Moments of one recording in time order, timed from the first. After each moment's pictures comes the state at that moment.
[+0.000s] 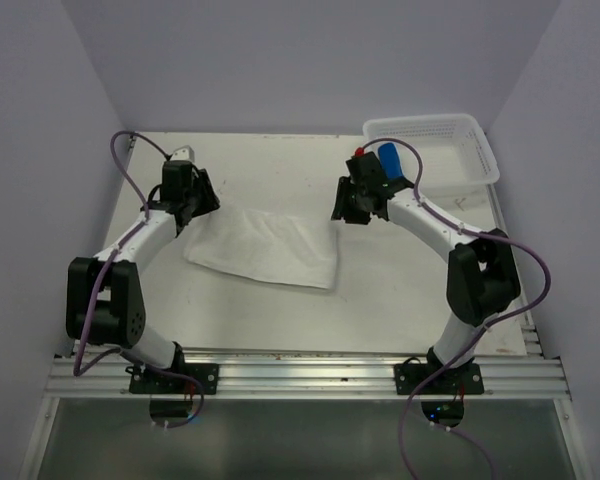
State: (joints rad) left arm -0.09 1.52 1.01 -0.16 -0.04 -0.40; right arm 0.48 1.75 1.36 -0.55 0.03 0.60
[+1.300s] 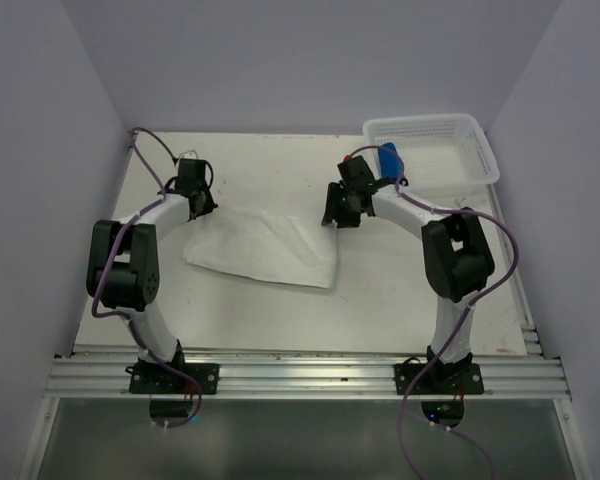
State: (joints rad) left arm -0.10 1.80 1.16 -0.20 -0.22 -0.41; right arm 0.45 1.95 1.42 -0.46 -0.07 0.57
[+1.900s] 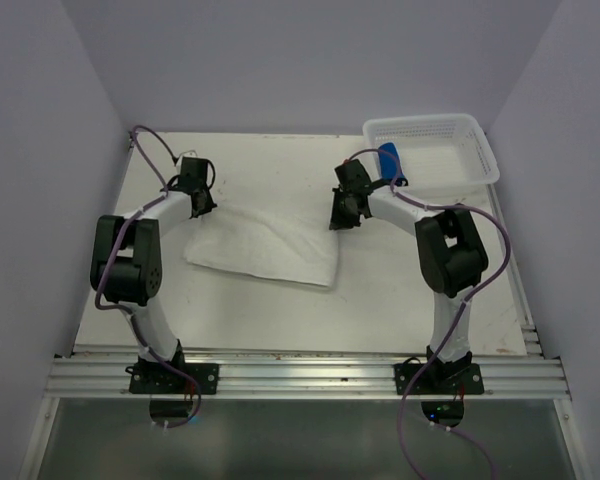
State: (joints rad) left arm -0.10 1.84 1.19 -0.22 -0.29 -0.41; right arm 0.45 2.01 1.43 -0.46 -0.02 0.56
